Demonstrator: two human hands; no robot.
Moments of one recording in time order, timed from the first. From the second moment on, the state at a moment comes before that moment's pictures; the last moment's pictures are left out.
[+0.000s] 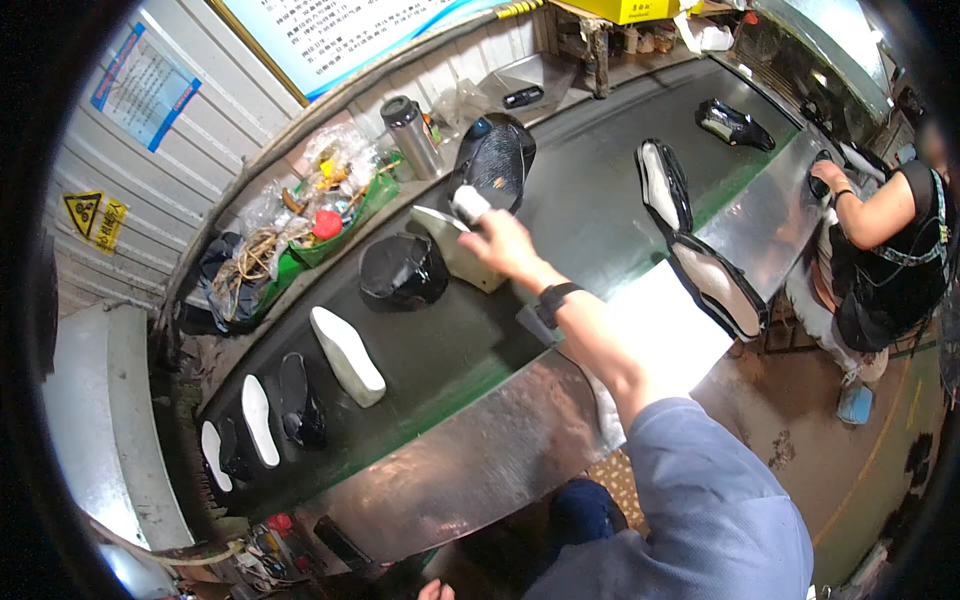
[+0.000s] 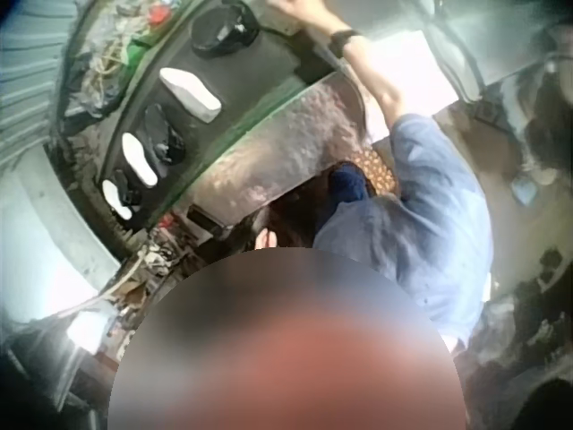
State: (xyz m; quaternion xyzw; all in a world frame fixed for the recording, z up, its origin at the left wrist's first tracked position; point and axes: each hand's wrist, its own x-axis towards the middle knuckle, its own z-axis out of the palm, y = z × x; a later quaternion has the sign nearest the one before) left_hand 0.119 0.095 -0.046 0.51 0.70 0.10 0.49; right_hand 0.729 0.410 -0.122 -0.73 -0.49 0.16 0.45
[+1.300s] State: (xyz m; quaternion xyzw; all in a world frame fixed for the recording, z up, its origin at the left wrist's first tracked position) left_hand 0.268 0.197 -0.090 0.26 0.63 0.27 0.69; right_hand 0.477 0.096 0.010 -0.68 -0.52 0.25 0.46
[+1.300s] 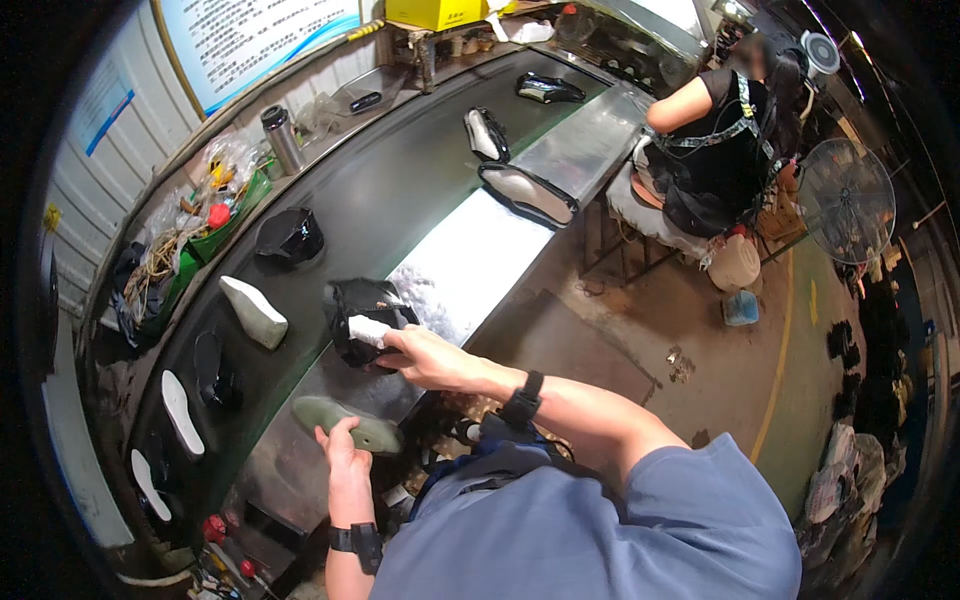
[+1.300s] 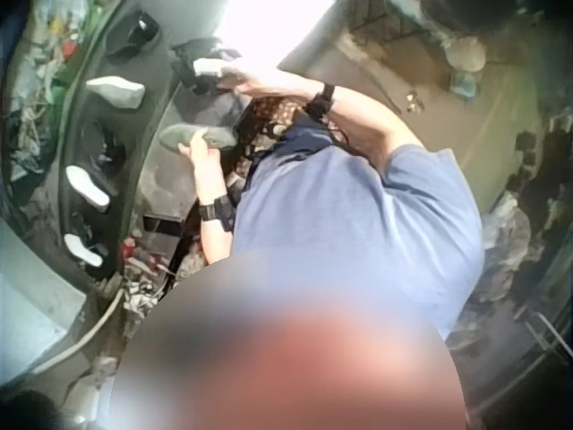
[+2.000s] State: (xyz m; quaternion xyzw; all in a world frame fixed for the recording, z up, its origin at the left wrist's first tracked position) left_hand 0.210 0.315 -0.123 0.42 0.58 0.26 0.65; right_hand 0.410 0.061 -0.096 -0.48 -0.82 0.15 0.29
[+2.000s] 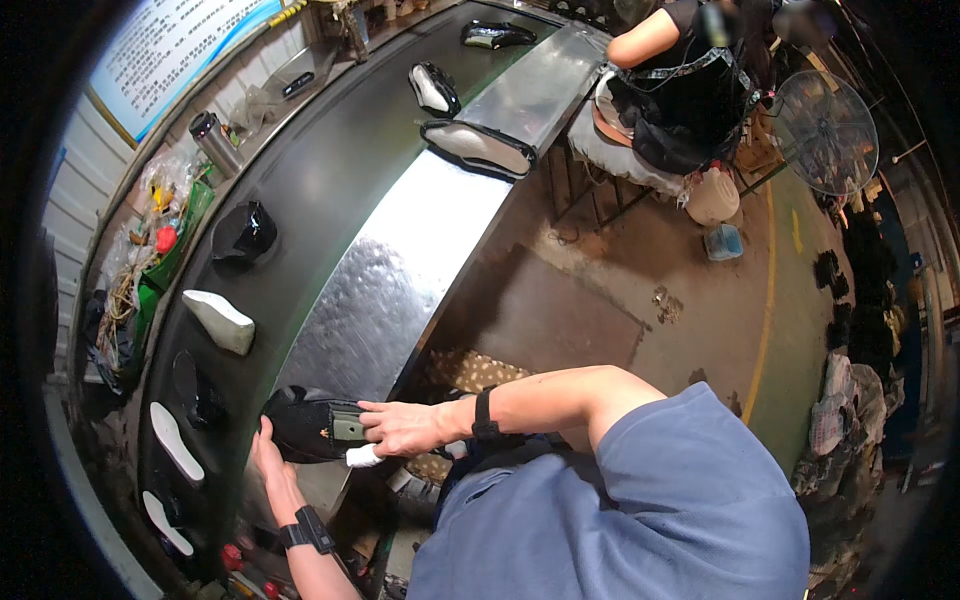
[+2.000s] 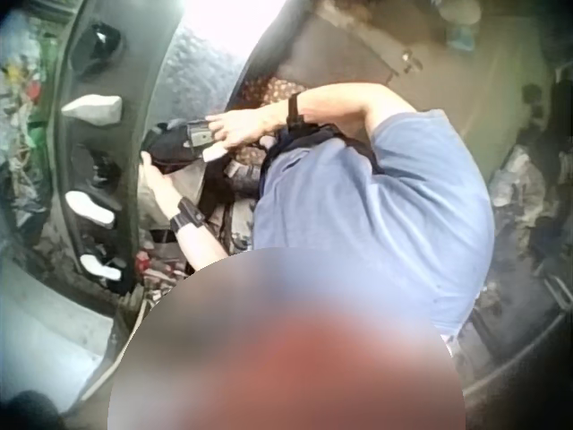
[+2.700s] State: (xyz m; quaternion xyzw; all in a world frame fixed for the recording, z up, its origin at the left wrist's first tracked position) left_hand 0.230 0.270 -0.131 0.66 0.70 0.14 0.22; right_hand 0.403 0.068 -0.166 -0.47 -0.70 0.31 0.44
